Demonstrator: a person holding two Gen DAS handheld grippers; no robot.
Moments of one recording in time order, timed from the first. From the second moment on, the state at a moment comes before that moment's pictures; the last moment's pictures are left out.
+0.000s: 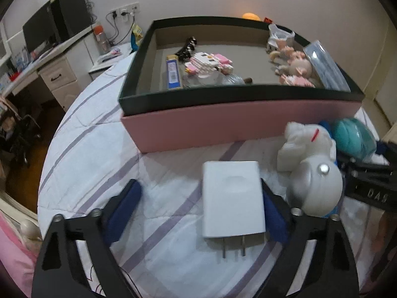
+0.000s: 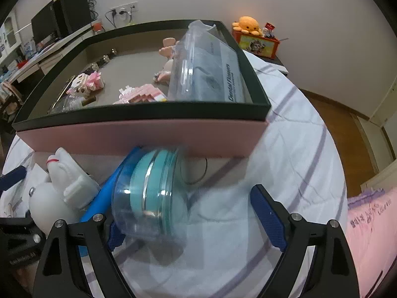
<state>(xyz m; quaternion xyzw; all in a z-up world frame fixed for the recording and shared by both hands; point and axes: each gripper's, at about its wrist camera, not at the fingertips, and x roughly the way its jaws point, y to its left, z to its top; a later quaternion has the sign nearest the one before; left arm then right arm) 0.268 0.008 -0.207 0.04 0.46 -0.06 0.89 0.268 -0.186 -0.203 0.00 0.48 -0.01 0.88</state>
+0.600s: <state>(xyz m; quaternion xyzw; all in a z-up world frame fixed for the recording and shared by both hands) 0.253 0.016 -0.200 0.04 0.46 -0.04 0.88 0.230 -0.174 -0.198 -0.02 0.48 0.06 0.87</state>
